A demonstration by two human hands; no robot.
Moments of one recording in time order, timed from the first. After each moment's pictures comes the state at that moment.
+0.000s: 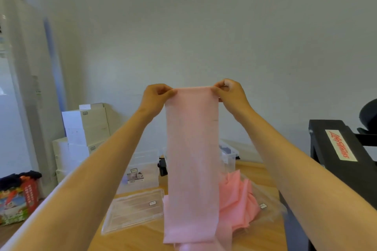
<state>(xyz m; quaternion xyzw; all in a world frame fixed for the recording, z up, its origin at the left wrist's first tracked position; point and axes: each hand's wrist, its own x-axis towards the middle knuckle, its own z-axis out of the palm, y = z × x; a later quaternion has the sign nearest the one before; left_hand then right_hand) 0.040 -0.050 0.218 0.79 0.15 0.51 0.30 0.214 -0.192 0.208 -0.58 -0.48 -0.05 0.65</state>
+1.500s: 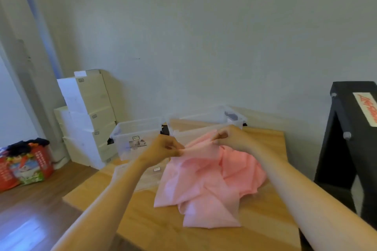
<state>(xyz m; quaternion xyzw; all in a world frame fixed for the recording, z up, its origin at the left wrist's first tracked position) 0.022 -0.010 0.010 0.88 0.19 0.23 0.38 0.242 -0.161 0.021 -0.72 -0.57 0.15 0.36</state>
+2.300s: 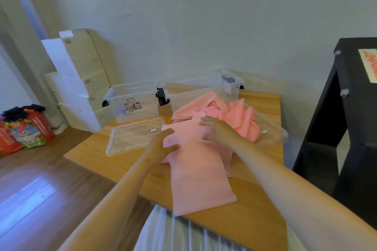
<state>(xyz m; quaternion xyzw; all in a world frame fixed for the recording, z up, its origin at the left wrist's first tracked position) 0.003 -0.038 -0.111 0.85 0.33 0.22 0.35 0.207 -0.159 -0.084 -0.75 -0.59 0.10 0.28</state>
